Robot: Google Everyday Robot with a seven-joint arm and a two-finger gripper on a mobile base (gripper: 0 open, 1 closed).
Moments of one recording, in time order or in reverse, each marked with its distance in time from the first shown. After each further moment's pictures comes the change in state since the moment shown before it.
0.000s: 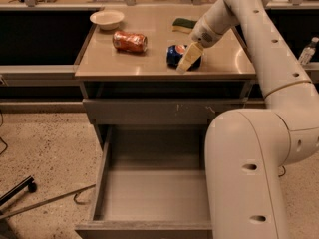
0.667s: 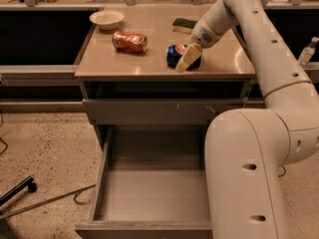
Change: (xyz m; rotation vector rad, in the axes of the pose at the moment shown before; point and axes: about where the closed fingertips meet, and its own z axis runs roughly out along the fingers) arm 0.001 0.001 0.002 -0.005 0.001 0.001
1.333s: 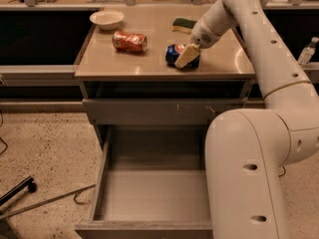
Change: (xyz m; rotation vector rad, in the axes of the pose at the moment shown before) arm -0.001 -0.001 0.004 0.001 -0.009 0.000
